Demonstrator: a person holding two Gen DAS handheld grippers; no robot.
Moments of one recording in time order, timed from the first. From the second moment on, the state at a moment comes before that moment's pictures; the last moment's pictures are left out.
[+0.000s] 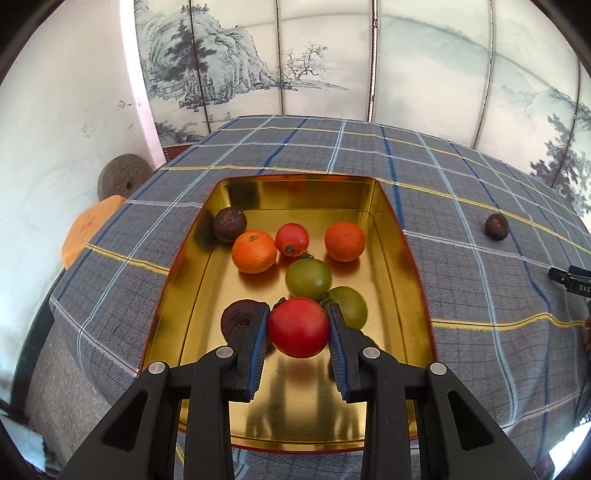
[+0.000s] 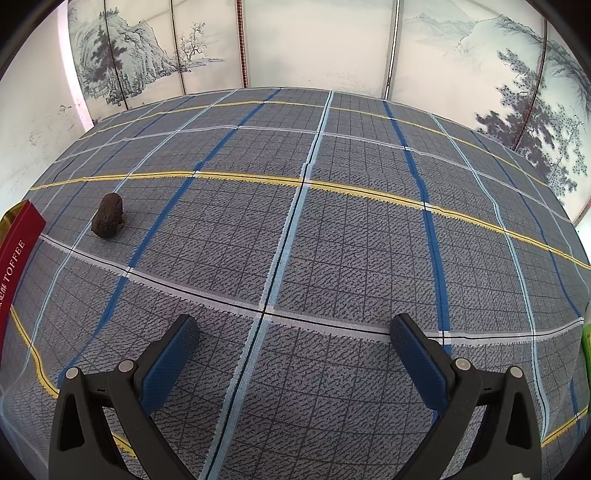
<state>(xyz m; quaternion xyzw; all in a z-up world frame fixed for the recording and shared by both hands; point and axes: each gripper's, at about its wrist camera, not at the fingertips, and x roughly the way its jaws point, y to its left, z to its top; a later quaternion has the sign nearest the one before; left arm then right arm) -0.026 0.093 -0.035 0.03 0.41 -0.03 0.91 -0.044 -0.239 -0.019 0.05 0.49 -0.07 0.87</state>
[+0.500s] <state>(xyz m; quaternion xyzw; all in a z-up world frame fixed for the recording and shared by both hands) -0.022 0.099 -0.047 0.03 0.41 -0.02 0.91 -0.044 -0.239 -0.019 0.04 0.49 -0.07 0.87</state>
